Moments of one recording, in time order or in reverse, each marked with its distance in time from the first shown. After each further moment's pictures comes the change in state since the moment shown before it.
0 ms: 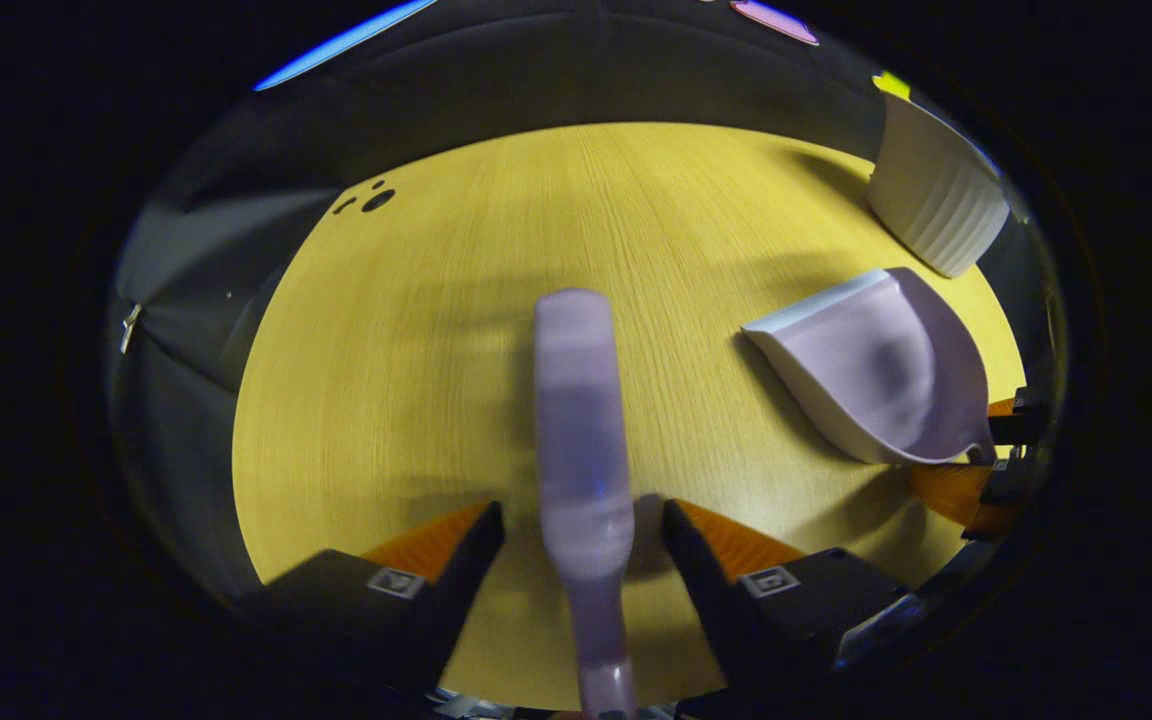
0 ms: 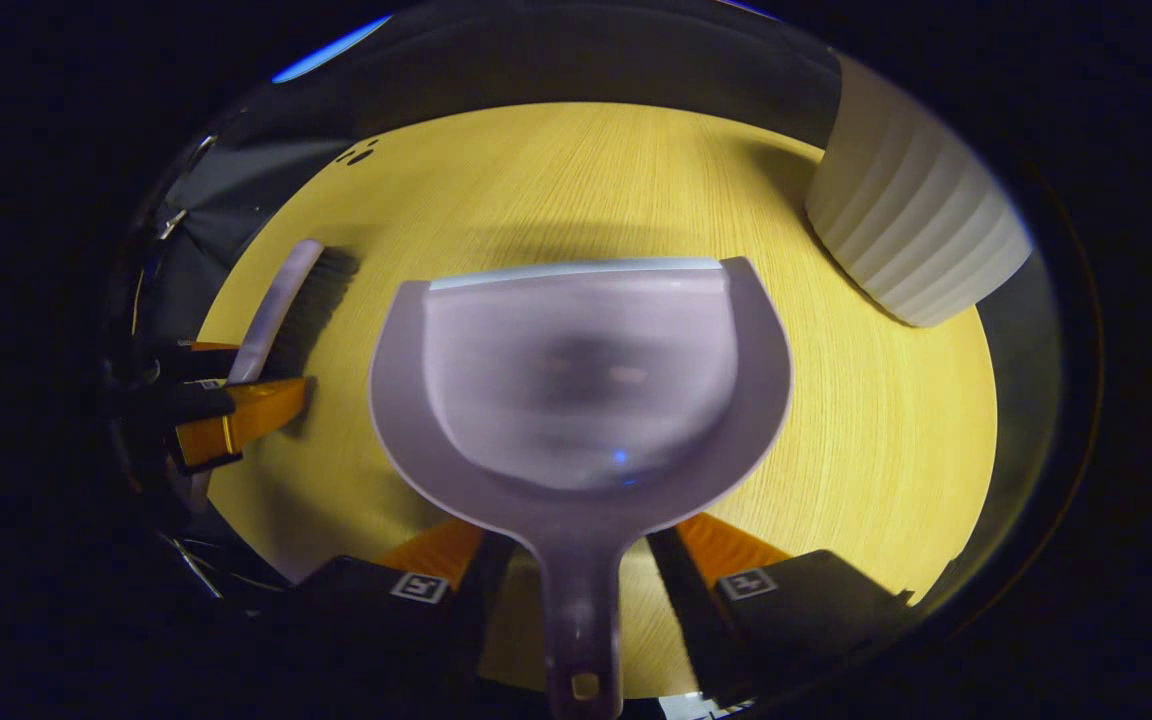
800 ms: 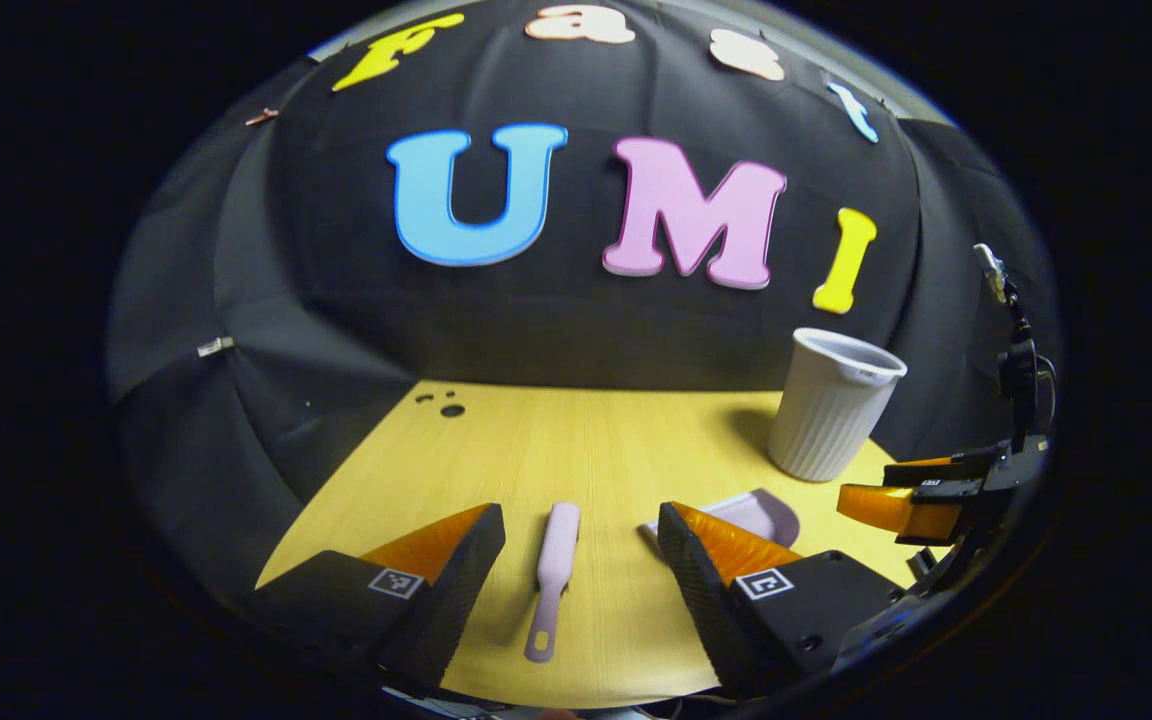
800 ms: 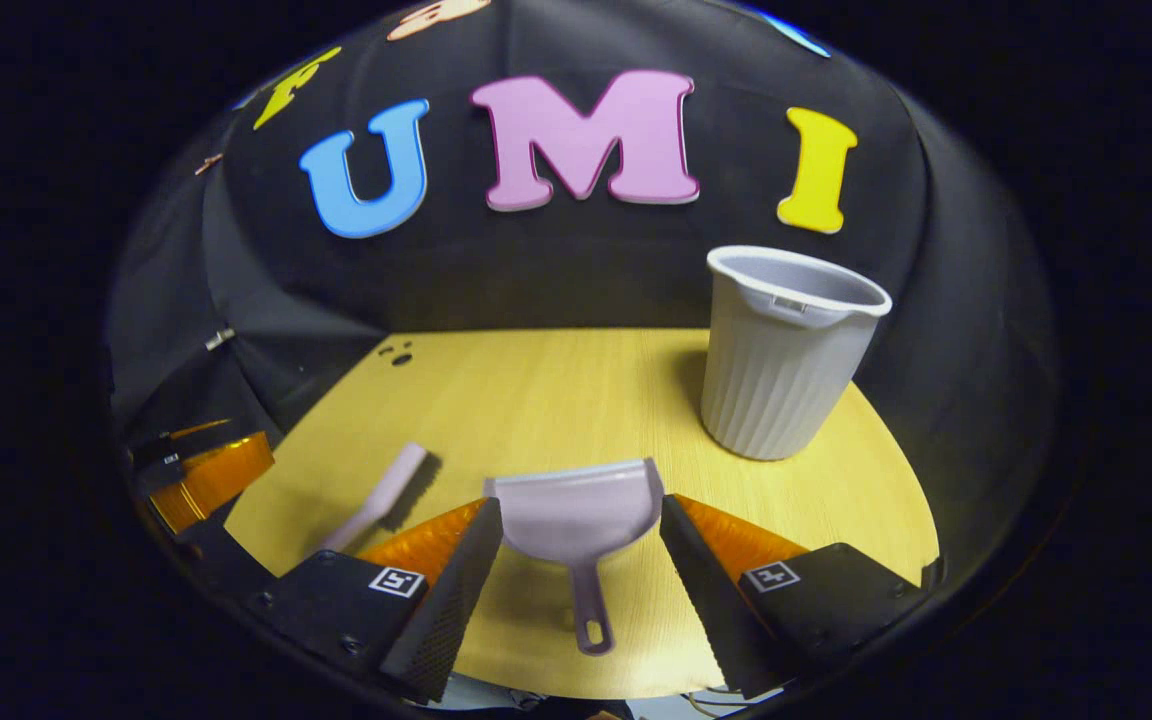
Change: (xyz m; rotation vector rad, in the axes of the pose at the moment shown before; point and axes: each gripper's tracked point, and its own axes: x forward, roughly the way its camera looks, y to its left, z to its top) left arm -0.258 -0.005 0.030 -0.154 -0.798 -0.037; right arm -0.215 0.015 0.064 0.059 -0.710 -0.011
